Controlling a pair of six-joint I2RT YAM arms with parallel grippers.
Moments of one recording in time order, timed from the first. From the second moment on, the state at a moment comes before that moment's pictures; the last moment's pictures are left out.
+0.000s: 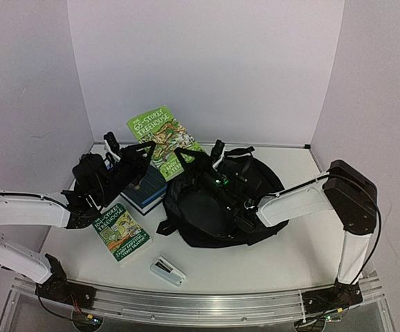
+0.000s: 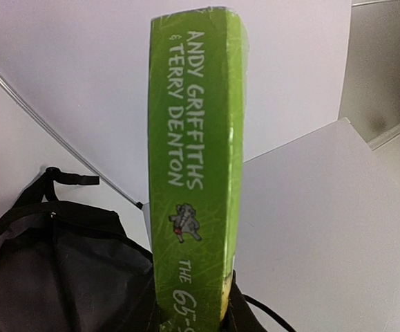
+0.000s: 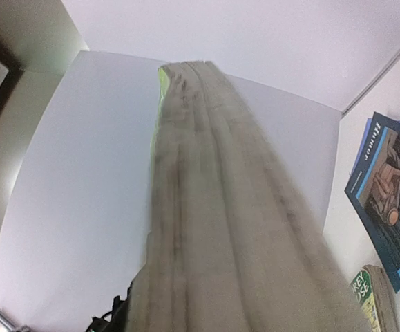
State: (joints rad) left arm -0.85 1.26 0.64 0.78 -0.25 -1.15; right arm 1.00 1.95 1.09 1.16 0.10 1.30
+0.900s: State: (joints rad) left arm -0.55 1.15 1.04 -0.29 0.47 -0.66; right arm 0.73 1.44 1.02 0.31 -0.23 0.88
